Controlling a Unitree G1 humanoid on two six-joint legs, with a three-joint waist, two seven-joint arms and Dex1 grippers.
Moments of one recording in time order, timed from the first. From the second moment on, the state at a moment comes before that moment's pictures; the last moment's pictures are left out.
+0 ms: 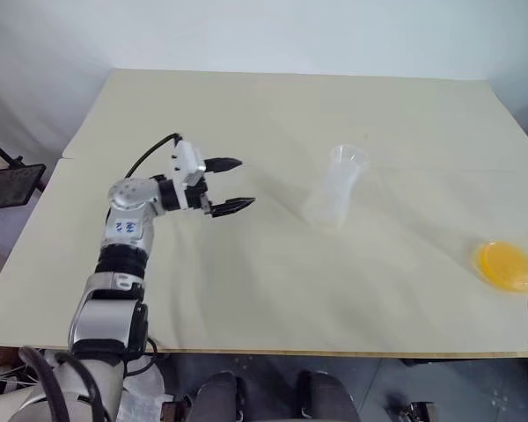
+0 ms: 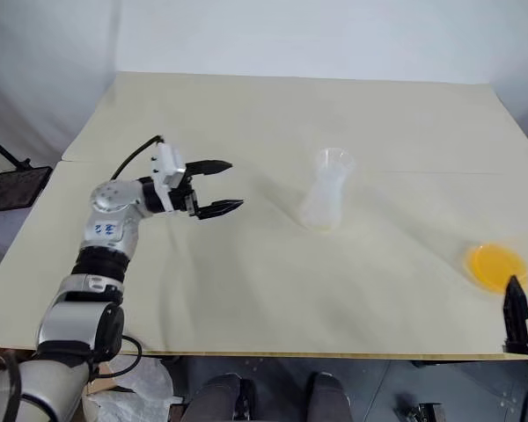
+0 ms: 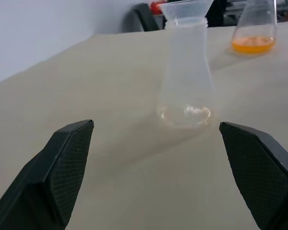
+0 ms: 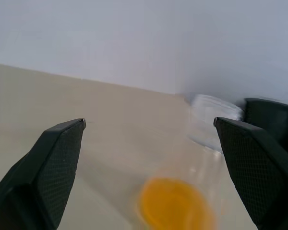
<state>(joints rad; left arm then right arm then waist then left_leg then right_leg) -0.83 0.42 0.11 0.66 -0.24 -0.11 -1.17 0.53 -0.21 -0.79 -0.39 0.62 -0.28 0.50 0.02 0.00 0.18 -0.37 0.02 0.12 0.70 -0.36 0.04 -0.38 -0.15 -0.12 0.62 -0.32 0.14</state>
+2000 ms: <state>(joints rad) -0.54 0.40 0.04 0.13 -0.51 0.20 -1.21 -0.19 -0.63 -0.60 -0.12 0.57 0.18 0.39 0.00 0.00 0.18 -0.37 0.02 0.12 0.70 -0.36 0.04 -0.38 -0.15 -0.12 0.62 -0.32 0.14</state>
